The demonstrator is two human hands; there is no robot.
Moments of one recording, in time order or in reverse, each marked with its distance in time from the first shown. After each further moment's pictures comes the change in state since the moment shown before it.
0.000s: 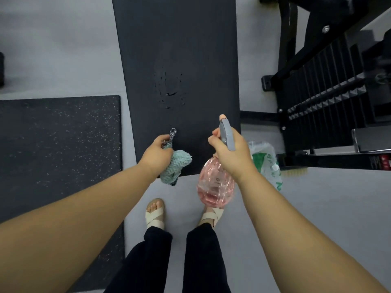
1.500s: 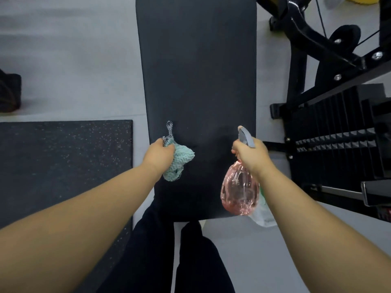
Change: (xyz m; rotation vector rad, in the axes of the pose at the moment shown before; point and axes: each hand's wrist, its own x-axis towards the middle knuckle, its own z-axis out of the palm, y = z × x) left_hand 0.060 0.109 -0.092 -0.032 0.097 0.003; right_hand 0.109 -0.105 -0.002 -0.118 0.035 0.209
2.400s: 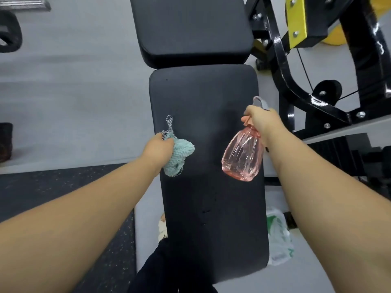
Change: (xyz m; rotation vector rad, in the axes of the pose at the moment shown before) left_hand 0.108 0.143 -0.095 -0.101 -0.052 0.086; right_hand 0.116 -0.219 -0.014 0.217 0.206 0.066
